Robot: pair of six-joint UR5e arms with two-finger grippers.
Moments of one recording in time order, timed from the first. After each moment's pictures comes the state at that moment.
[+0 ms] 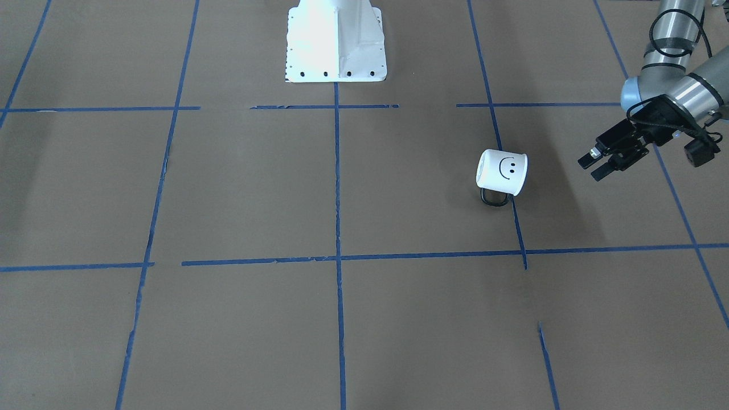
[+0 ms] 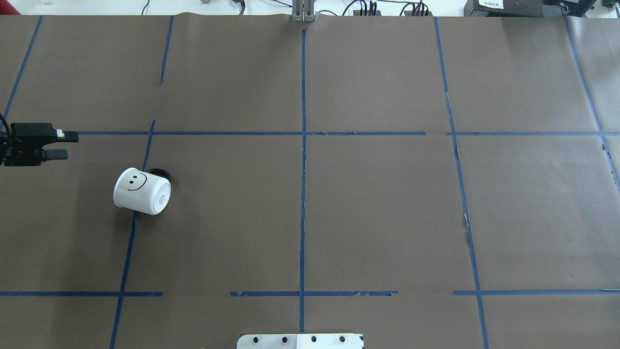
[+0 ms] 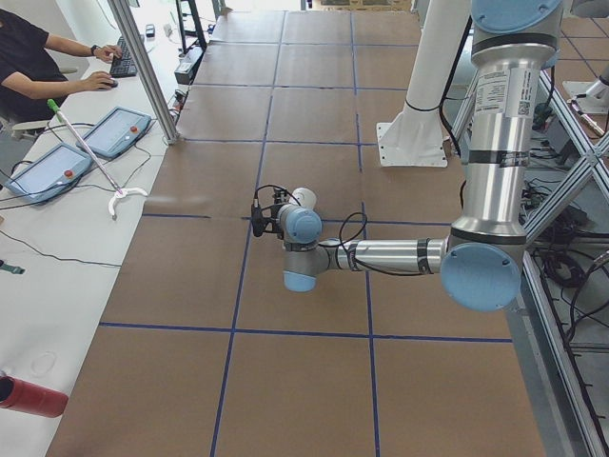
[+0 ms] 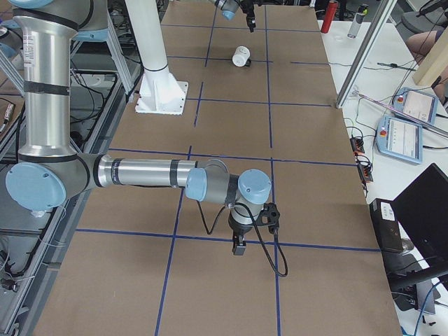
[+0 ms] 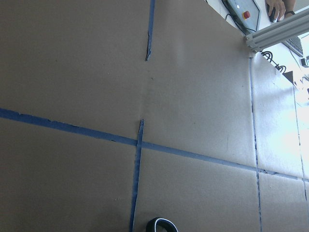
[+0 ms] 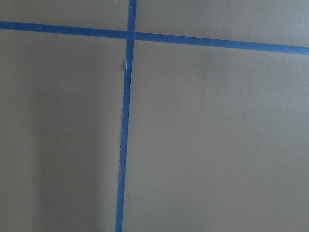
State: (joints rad) left arm -0.99 -1.60 -1.38 -3.34 -2.21 -1.70; right arm 1.57 -1.64 1.66 -1.72 2.28 -0.15
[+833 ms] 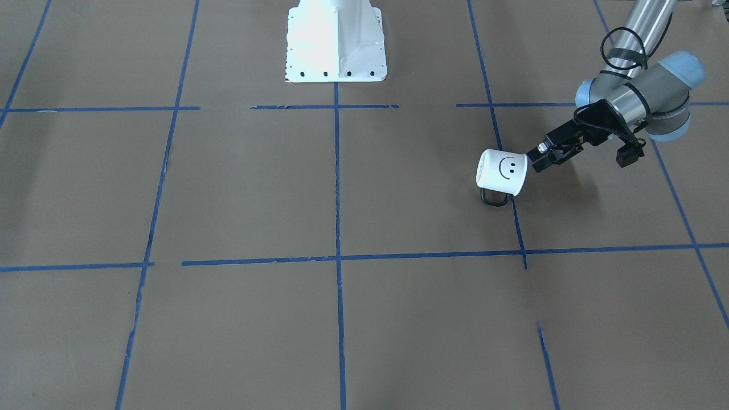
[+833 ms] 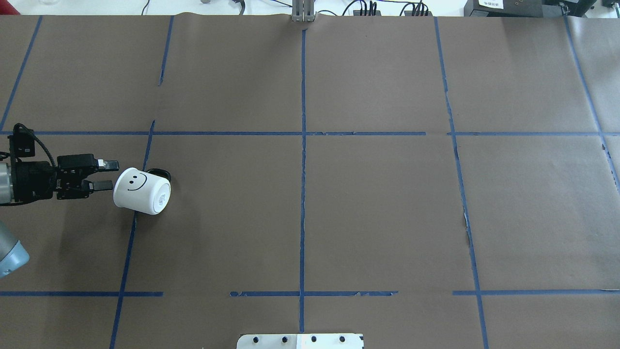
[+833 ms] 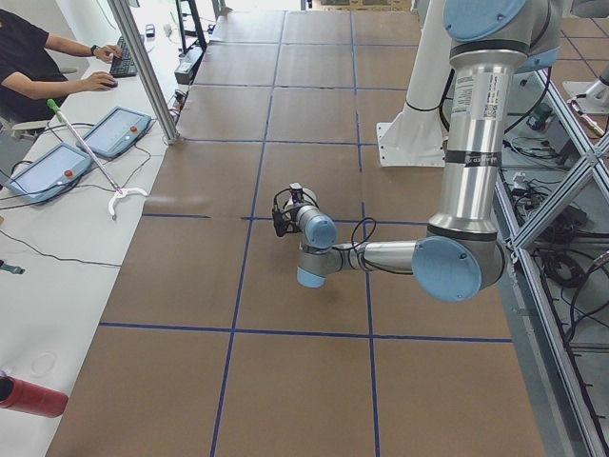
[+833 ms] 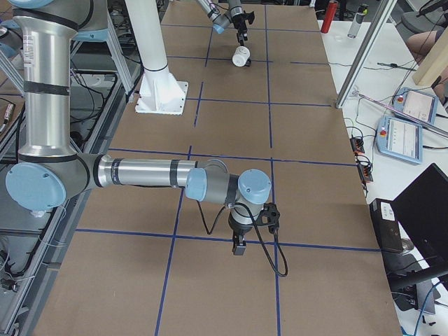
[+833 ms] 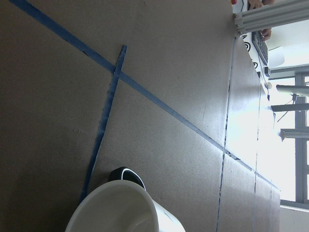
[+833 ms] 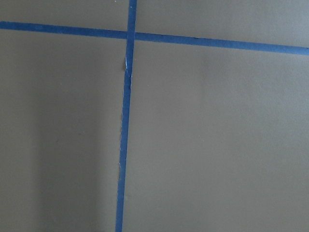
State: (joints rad) left arm -0.78 -1.64 -1.30 -3.52 -2.02 -1.87; right arm 1.57 -1.64 1.66 -1.72 2.28 -0.15
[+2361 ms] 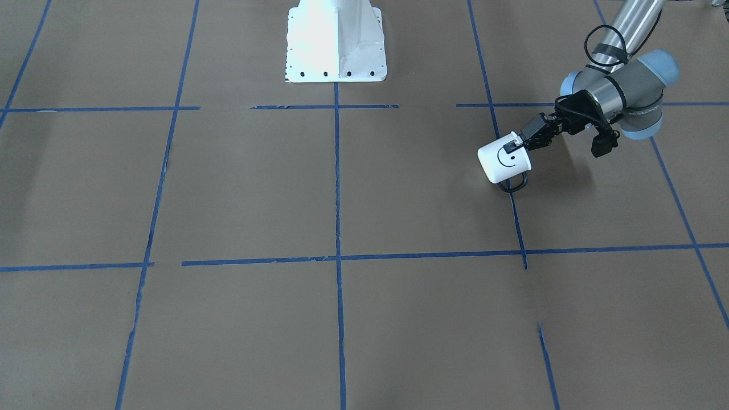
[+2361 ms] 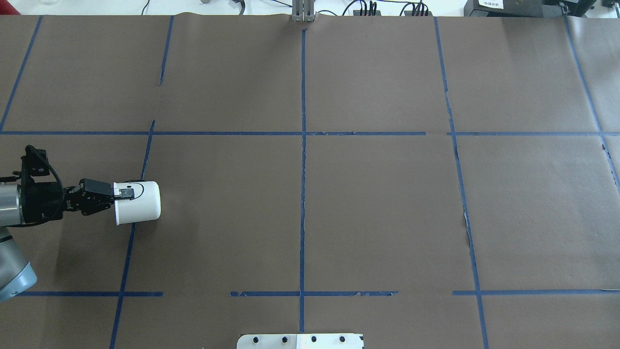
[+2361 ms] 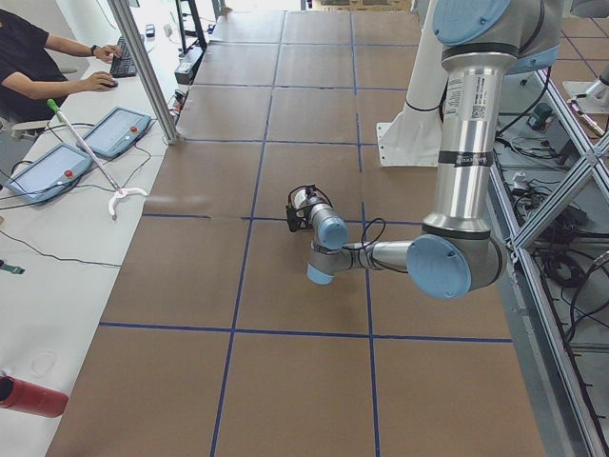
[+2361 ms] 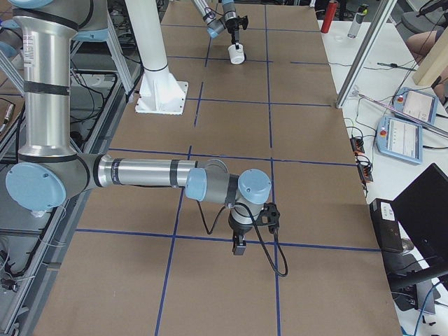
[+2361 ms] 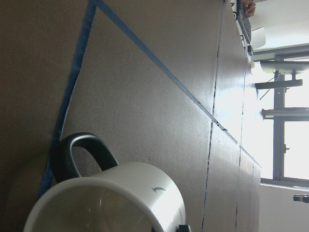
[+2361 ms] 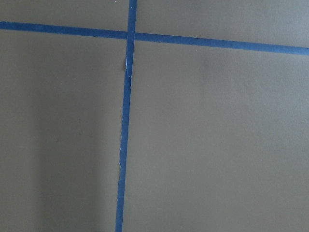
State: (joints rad) left arm -0.68 -1.62 -1.32 -3.63 -1.95 -1.90; right arm 1.57 -1.64 1.66 -1.72 2.28 -0.15
